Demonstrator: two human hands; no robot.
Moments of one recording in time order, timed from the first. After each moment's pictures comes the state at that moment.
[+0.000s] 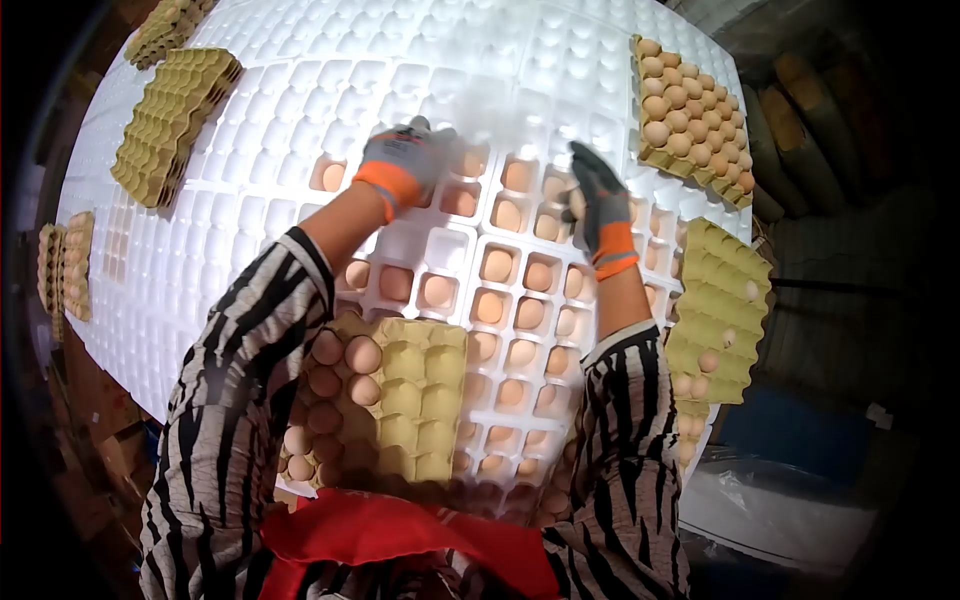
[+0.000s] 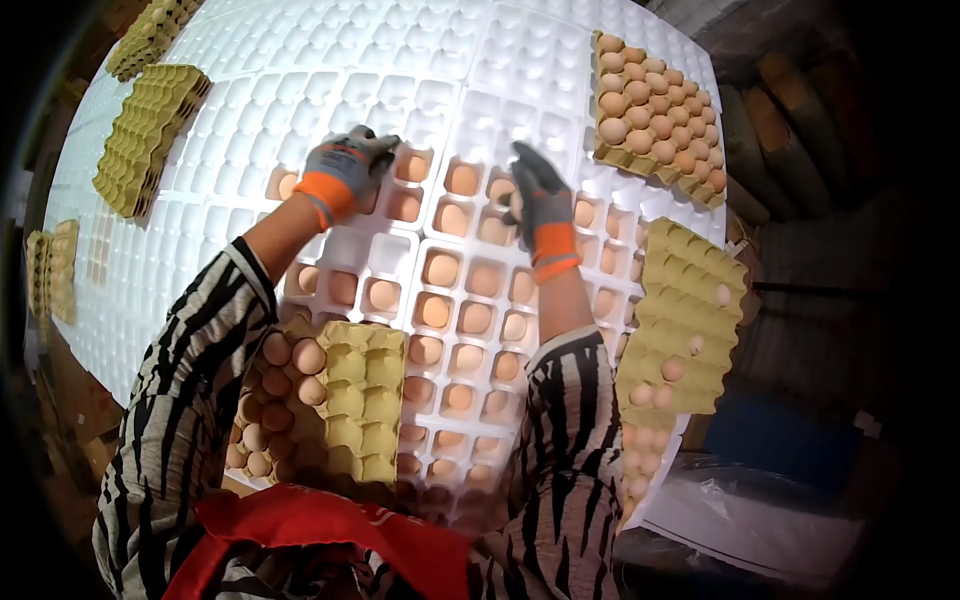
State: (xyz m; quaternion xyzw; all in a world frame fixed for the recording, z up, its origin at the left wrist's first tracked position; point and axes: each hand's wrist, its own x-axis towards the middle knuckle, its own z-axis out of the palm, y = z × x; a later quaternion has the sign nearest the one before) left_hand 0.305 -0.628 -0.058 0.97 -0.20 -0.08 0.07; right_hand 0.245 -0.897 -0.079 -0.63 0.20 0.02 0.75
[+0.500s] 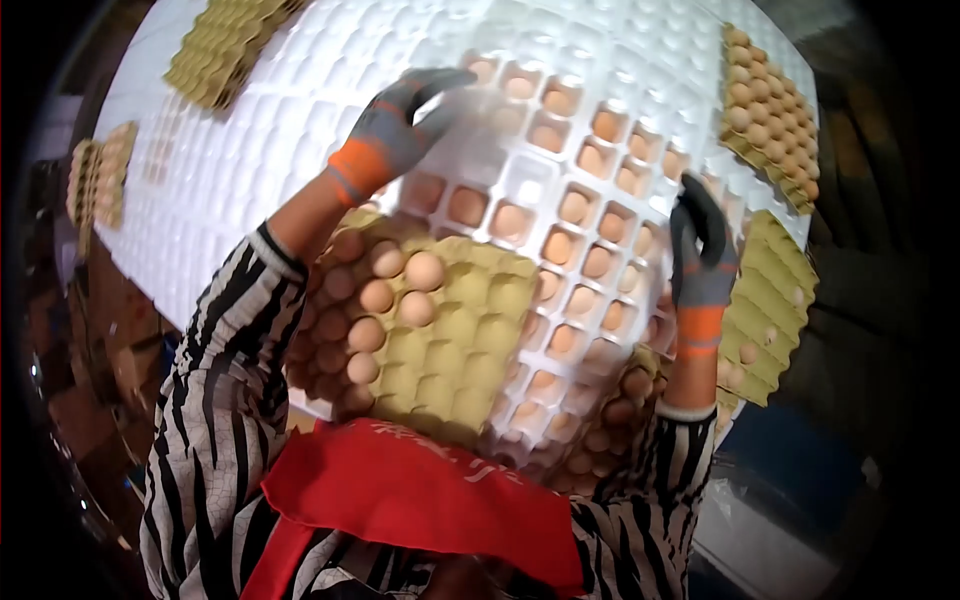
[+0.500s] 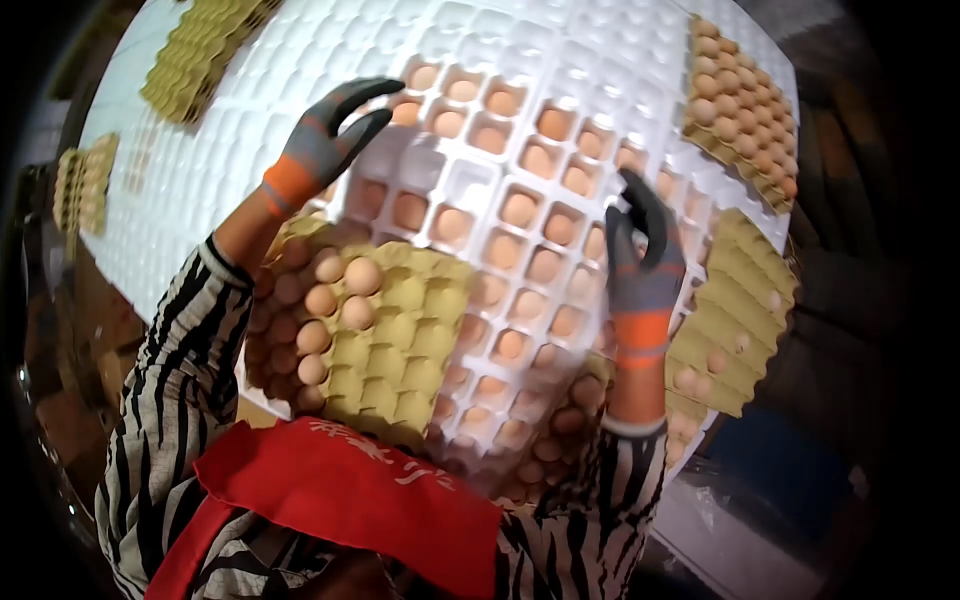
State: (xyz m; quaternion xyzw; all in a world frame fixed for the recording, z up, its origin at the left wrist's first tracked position) left_hand 0.225 -0.527 -0.042 0.86 -0.19 0.01 0.47; right_hand 0.136 -0.882 -0.015 -0.87 0.02 -0.12 0.48
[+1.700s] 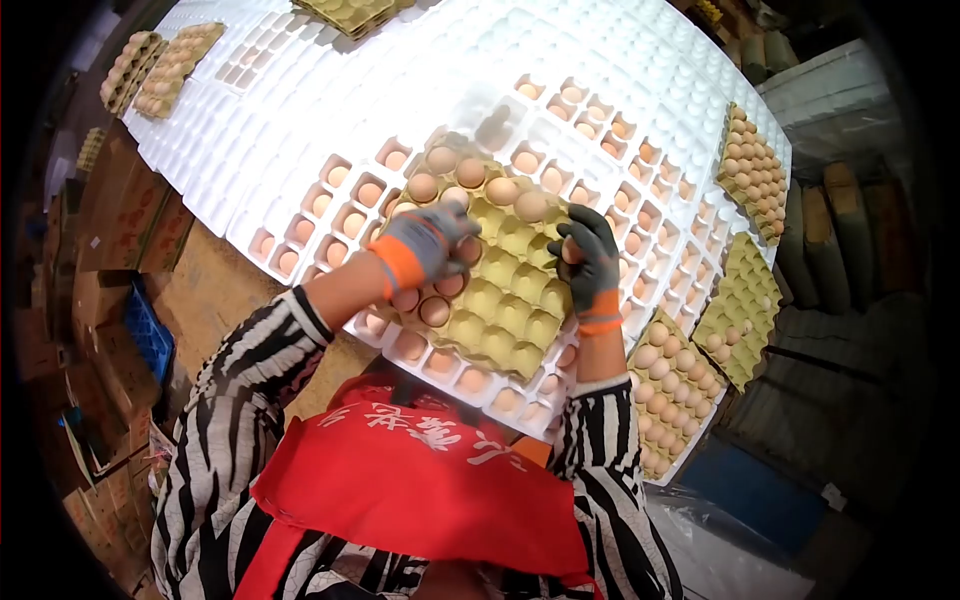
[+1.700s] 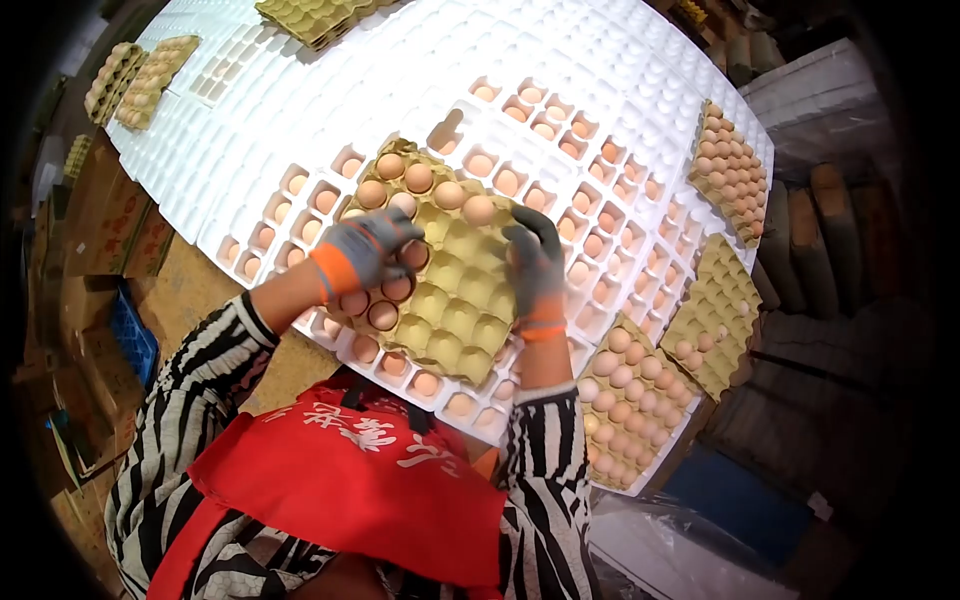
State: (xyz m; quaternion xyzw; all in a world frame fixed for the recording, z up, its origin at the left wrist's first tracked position) left_hand -0.012 -0.440 -0.010 0.94 -0.20 -0.12 0.24; right_hand 0.021 -0.714 -0.039 -0.64 0.09 0.14 0.75
